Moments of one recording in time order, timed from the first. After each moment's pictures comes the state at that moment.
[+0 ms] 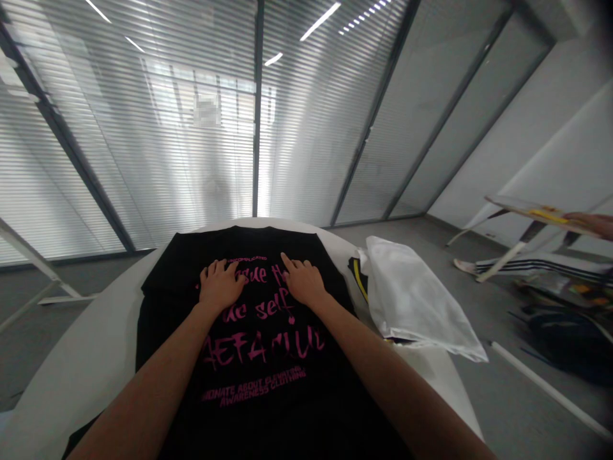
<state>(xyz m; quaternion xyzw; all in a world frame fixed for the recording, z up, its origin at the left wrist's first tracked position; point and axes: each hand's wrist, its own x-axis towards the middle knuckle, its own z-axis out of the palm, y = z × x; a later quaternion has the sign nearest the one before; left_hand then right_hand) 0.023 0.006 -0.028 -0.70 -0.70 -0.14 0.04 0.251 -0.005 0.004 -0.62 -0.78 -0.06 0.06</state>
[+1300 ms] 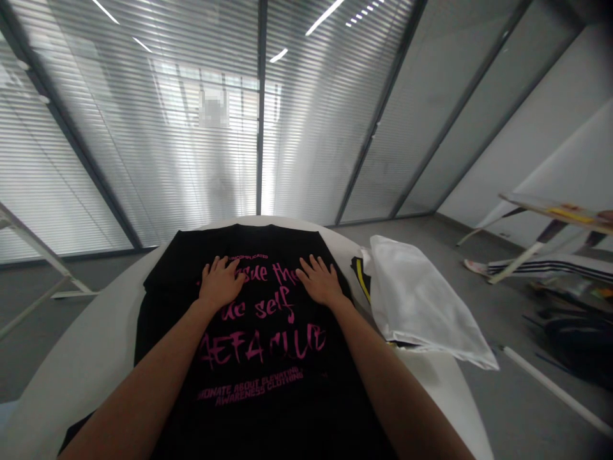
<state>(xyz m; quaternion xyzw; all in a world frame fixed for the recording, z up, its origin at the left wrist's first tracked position) 0.022 0.010 -0.029 -0.71 -0.69 -0.11 0.01 0.305 0.010 -0.024 -0.66 -0.75 0.04 0.06</state>
